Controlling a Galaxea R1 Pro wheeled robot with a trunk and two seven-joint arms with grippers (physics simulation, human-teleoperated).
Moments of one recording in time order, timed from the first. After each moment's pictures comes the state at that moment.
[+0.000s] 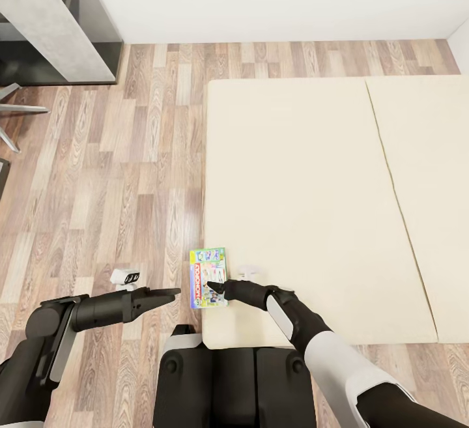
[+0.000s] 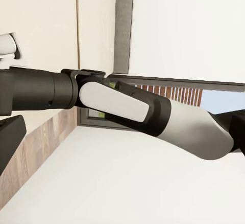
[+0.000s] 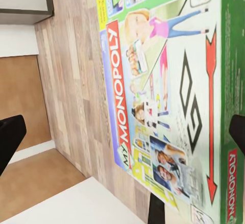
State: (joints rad) left arm -0.41 0.15 0.21 -1.46 0.11 0.99 -1.57; right arm -0.81 0.17 0.25 -0.49 -0.37 0.25 0.57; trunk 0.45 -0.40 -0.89
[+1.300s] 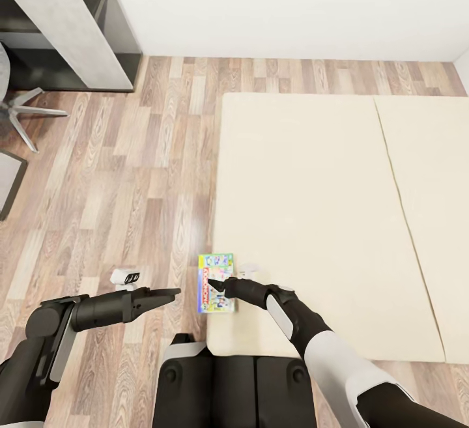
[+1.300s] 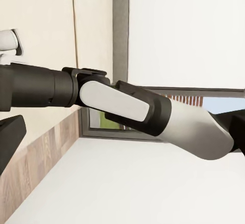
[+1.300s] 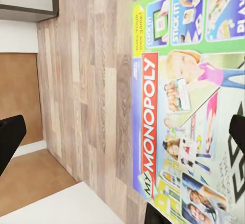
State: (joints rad) left arm -0.41 0.15 0.21 -1.46 0.11 0.99 -1.57; right arm -0.81 0.17 0.25 -0.49 -0.37 0.22 0.56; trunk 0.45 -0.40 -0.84
